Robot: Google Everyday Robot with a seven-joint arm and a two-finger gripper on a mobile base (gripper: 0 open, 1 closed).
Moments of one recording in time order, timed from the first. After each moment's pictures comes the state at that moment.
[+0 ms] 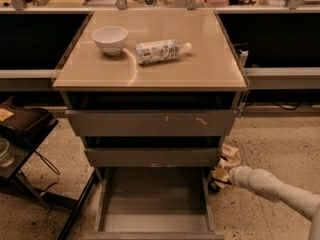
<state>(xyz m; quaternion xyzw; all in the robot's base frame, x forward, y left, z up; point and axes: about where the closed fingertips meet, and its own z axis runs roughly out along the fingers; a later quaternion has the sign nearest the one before) 0.630 -0.319 0.320 -0.12 0.92 0.09 0.36</state>
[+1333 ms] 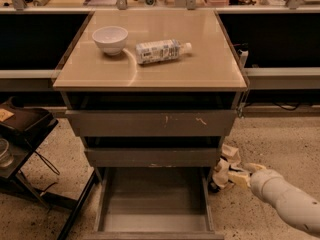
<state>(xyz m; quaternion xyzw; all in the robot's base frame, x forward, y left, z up) 0.515 -0.323 0.531 -0.15 0.88 -0.01 0.45</state>
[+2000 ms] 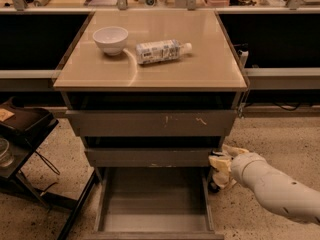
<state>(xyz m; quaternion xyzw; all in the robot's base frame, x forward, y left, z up) 0.530 -0.241 0.615 -0.17 0.87 -0.01 0.46</state>
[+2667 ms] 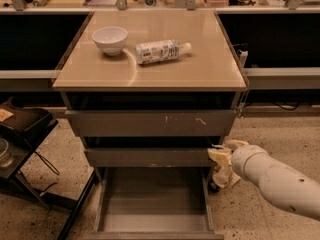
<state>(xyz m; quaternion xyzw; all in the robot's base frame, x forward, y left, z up) 0.538 -0.229 0.646 -0.18 0.86 0.01 0.48</state>
